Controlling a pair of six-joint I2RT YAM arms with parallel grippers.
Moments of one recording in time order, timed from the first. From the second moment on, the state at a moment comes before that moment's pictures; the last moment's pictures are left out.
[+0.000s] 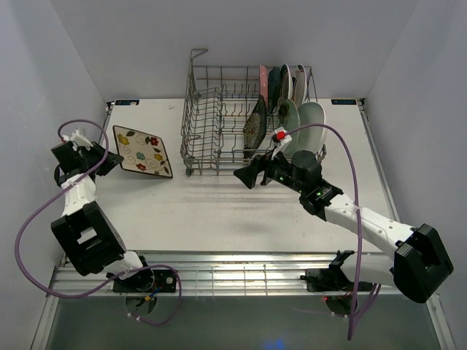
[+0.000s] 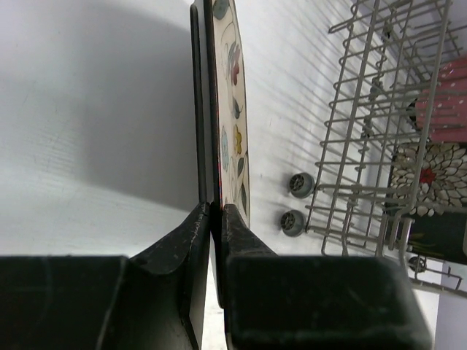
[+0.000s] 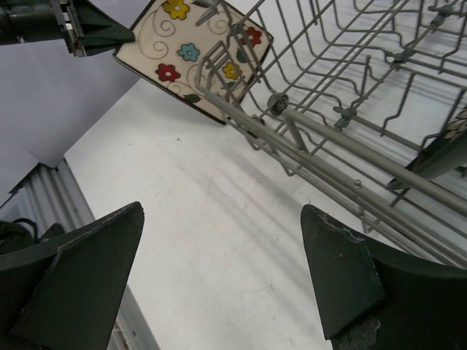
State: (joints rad) left arm 0.55 1.45 0.96 -0.14 0.63 -0.37; right arm 0.71 1.18 0.74 0.33 -0.23 0.37
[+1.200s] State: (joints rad) left arm 0.66 1.40 0.90 -0.48 0.83 0.03; right arm 0.84 1.35 0.69 0.52 -0.41 0.55
